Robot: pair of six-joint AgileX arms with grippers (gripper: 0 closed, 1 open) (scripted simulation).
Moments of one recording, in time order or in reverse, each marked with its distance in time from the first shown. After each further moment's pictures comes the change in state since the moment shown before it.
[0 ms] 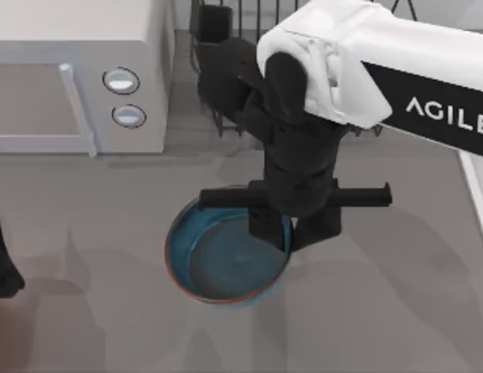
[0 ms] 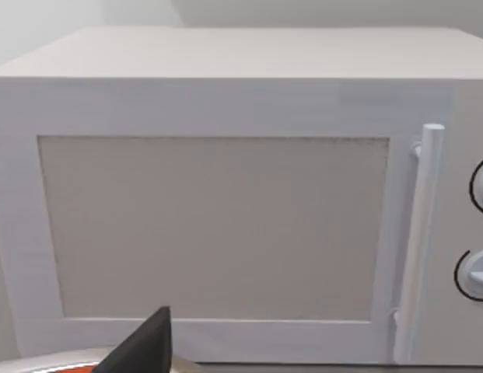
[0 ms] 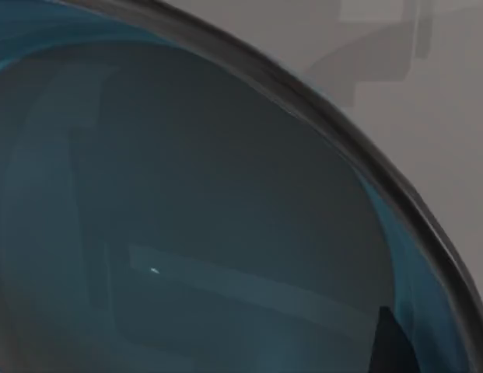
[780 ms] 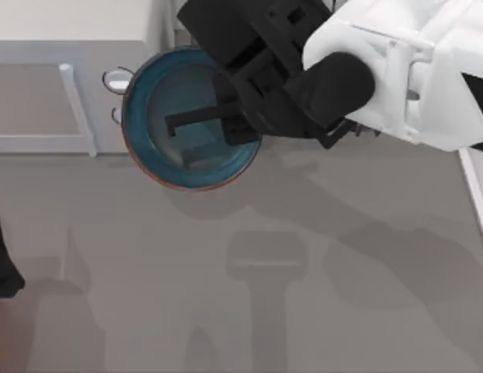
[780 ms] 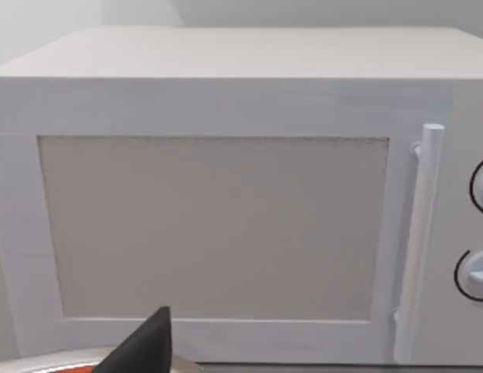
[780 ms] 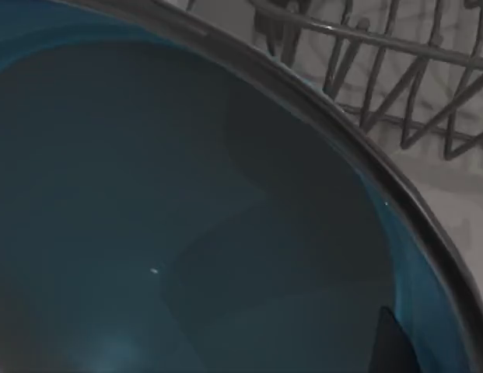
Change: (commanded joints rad) left arm 0.000 0.000 0.000 0.000 0.000 0.000; right arm 0.092 -0.217 -0.099 0.511 0.465 -0.324
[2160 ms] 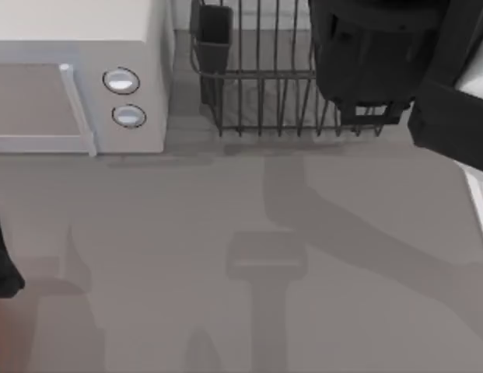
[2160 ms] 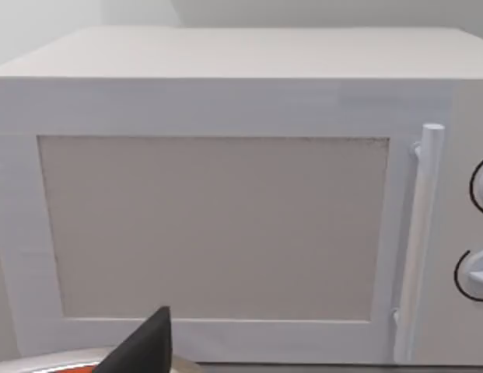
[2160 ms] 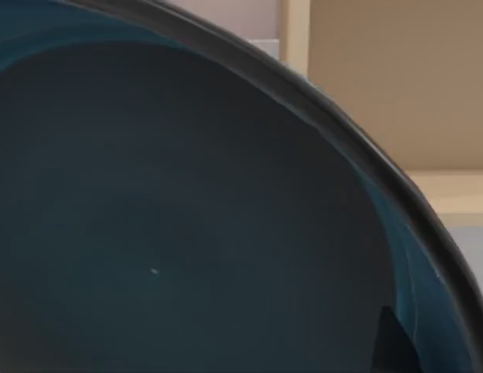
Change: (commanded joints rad) left arm 0.000 0.000 0.000 0.000 0.000 0.000; right arm 0.087 -0.278 -0.188 0.823 0.559 -0.469
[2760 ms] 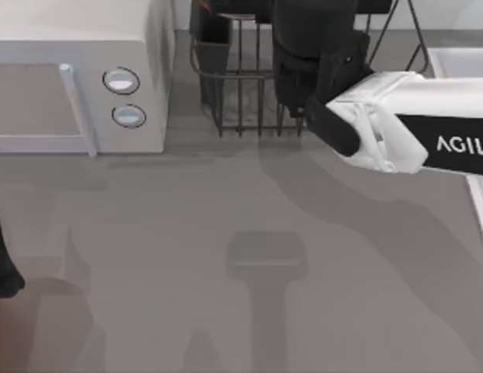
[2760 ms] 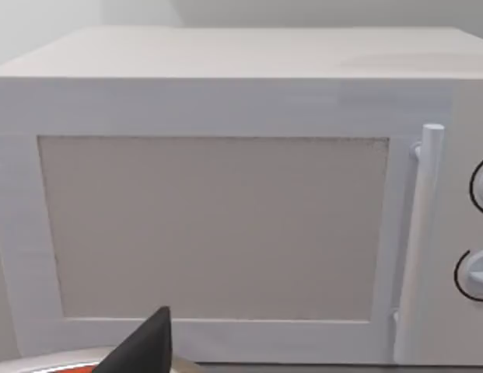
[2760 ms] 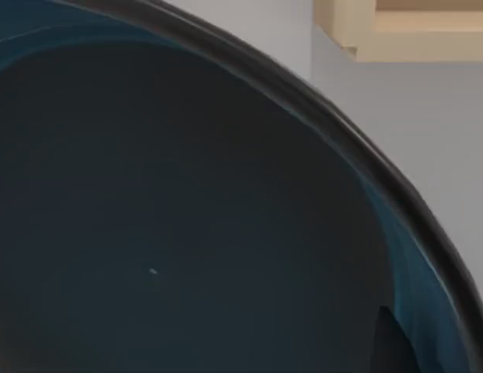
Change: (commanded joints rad) left arm 0.000 0.000 0.000 0.000 0.000 0.000; right arm -0.307 0.468 -0.087 0.578 -0.304 -0.015
